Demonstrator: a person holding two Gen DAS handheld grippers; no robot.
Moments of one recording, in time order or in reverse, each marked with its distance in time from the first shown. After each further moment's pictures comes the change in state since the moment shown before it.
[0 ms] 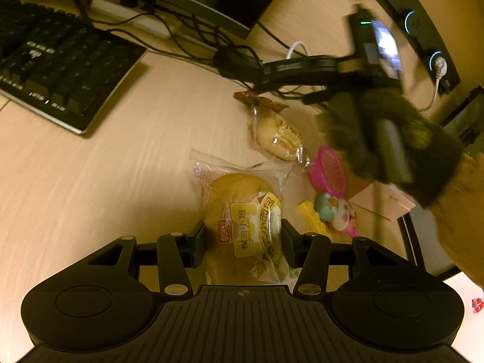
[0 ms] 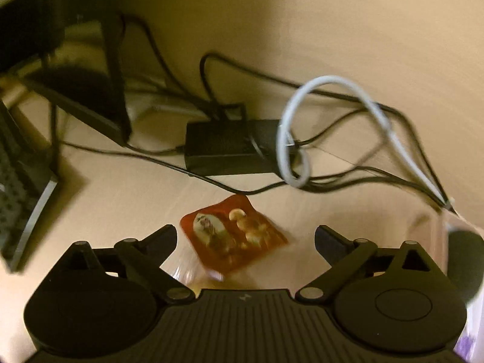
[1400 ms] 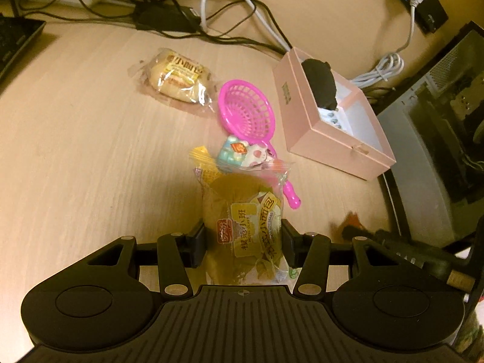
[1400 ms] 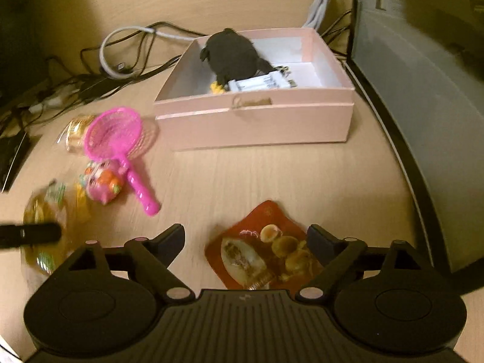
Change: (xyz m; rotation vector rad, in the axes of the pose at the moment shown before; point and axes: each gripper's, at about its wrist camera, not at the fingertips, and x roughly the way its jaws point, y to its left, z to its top) left arm 0.058 -0.128 -0.033 0.066 0.122 0.047; right arm -0.160 -0.143 -0.289 0.426 -0.064 -0.083
